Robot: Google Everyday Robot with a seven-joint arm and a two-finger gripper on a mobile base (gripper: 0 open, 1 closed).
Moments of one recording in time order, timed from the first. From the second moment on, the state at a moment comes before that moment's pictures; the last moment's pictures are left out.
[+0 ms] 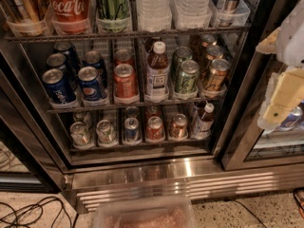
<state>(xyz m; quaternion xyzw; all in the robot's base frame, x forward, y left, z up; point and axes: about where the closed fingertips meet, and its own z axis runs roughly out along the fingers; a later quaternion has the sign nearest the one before) 0.438 -0.217 0.976 -0.60 0.78 -0.03 0.16</state>
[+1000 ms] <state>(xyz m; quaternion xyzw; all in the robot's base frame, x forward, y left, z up) 0.453 -0.183 0.969 -0.61 0.77 -0.02 0.21</state>
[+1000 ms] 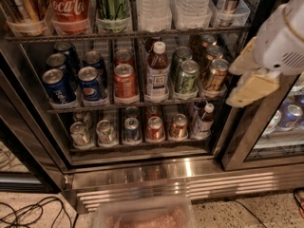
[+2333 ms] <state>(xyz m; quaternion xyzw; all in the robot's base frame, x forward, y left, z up) 0.486 -0.071 0.950 -0.58 0.74 0.08 0.33</state>
